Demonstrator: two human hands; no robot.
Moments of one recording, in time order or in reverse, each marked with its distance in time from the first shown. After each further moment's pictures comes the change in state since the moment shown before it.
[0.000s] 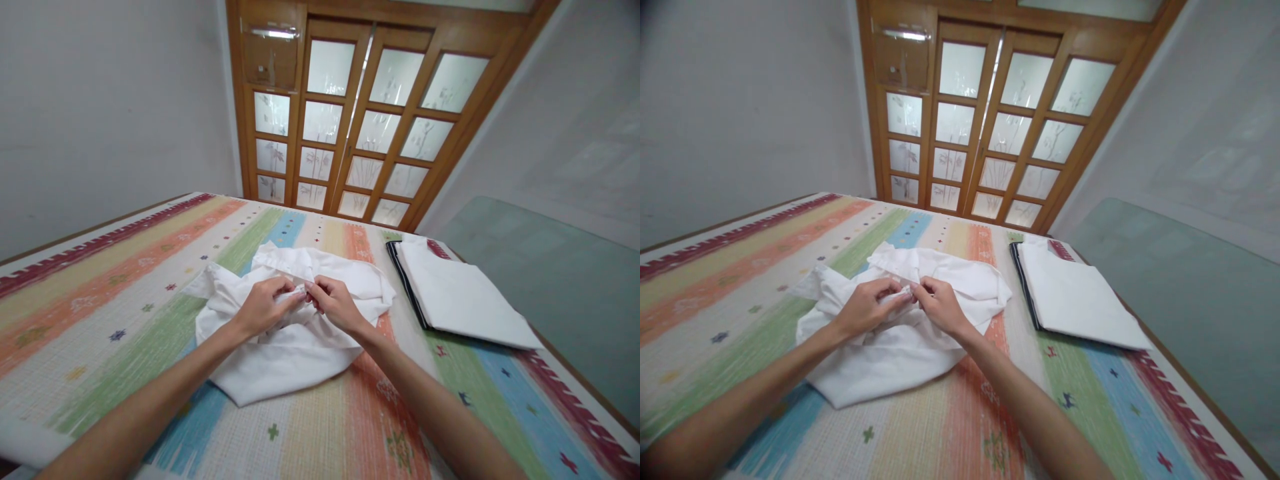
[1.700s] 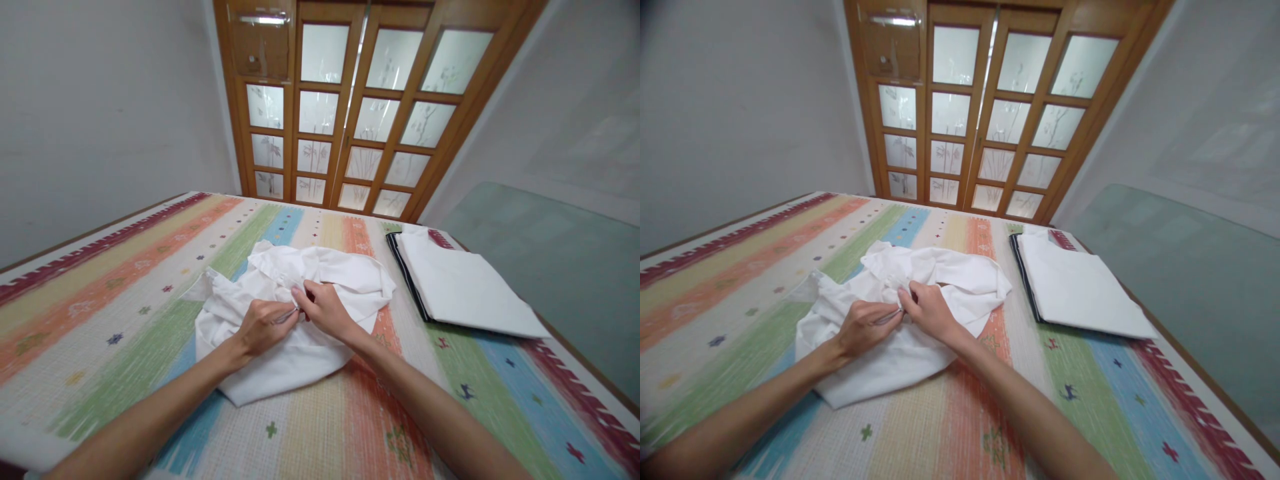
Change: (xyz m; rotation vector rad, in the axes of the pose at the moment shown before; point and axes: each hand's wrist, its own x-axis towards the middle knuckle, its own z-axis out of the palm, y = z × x) left_hand -0.027 -0.008 0.026 0.204 0.082 0.303; right_hand -0.005 0.006 0.014 -0.367 -0.009 -0.111
